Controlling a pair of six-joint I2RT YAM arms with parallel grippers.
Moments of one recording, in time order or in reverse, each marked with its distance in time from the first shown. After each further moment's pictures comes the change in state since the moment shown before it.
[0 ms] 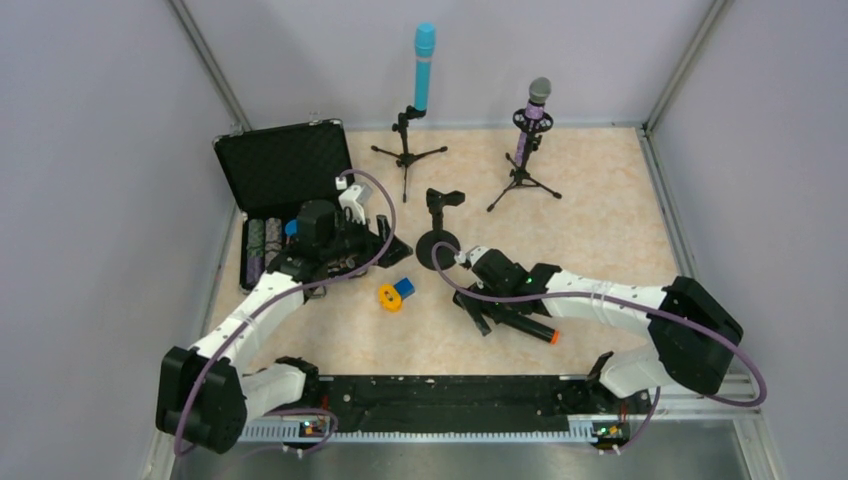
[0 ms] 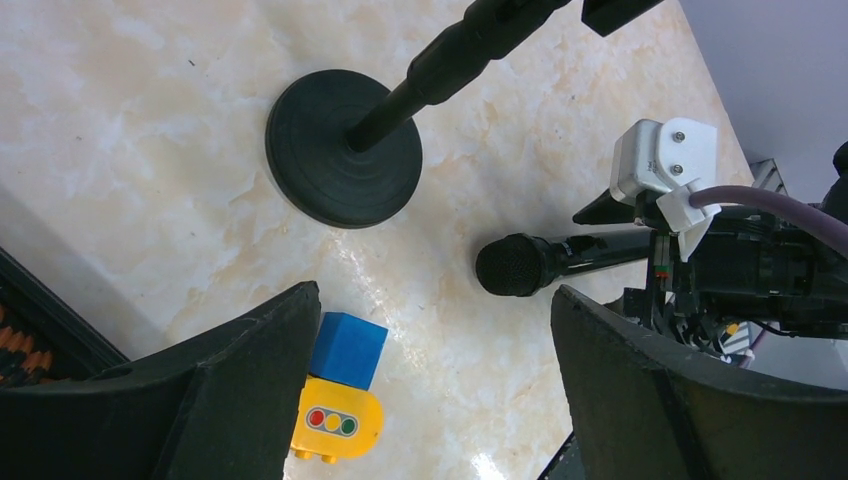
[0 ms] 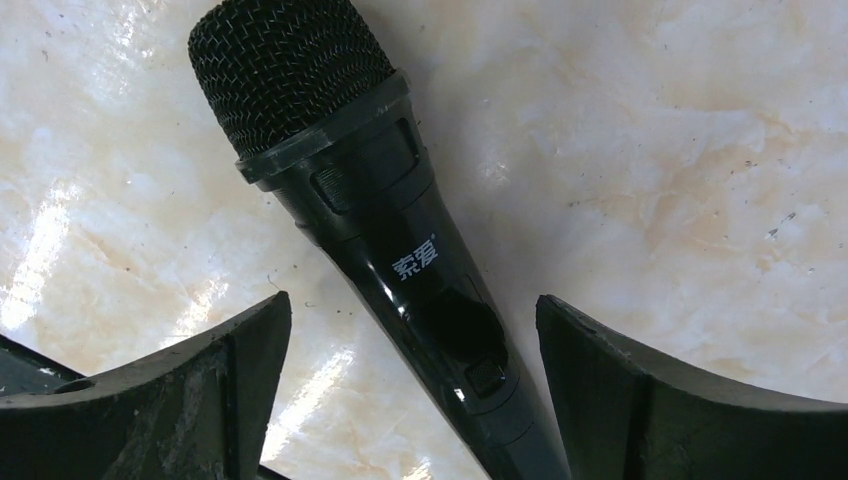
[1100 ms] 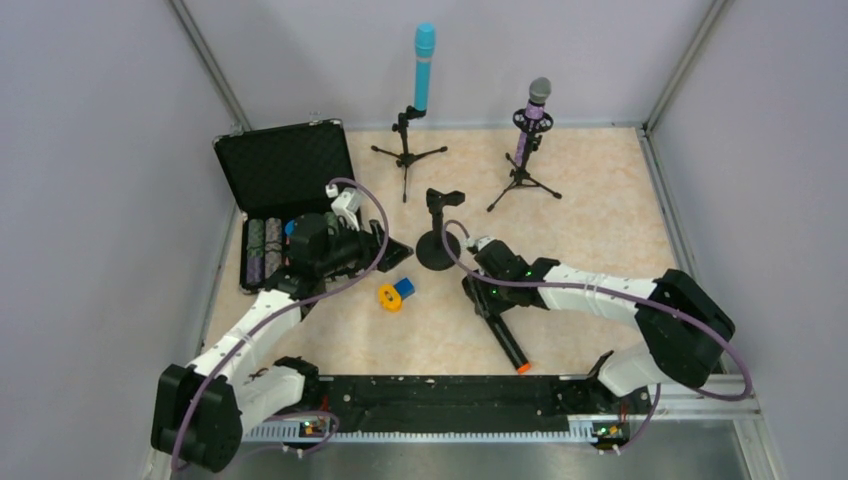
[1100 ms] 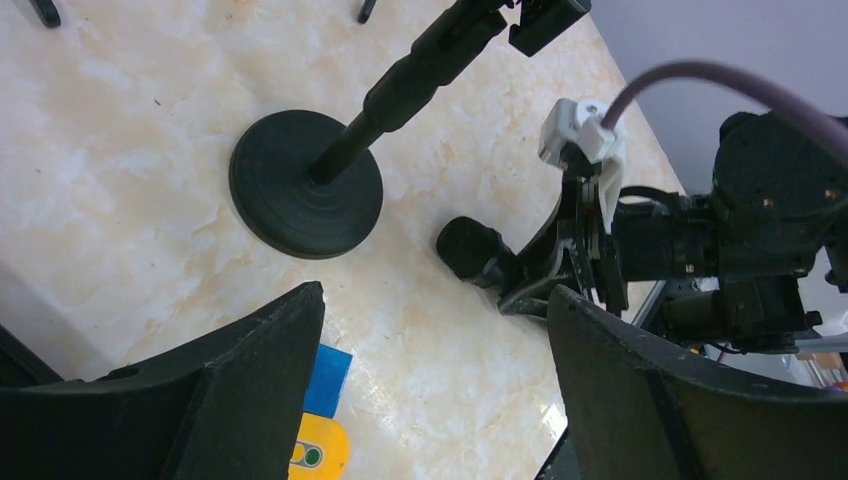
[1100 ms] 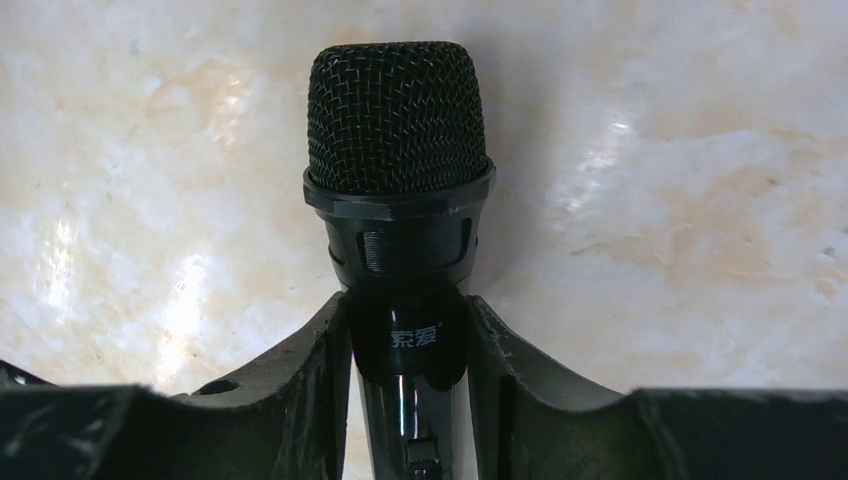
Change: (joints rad) left arm 0.000 -0.087 -0.130 0.213 0.029 -0.118; right arm -0.050 0.070 0.016 0.101 -0.043 0.163
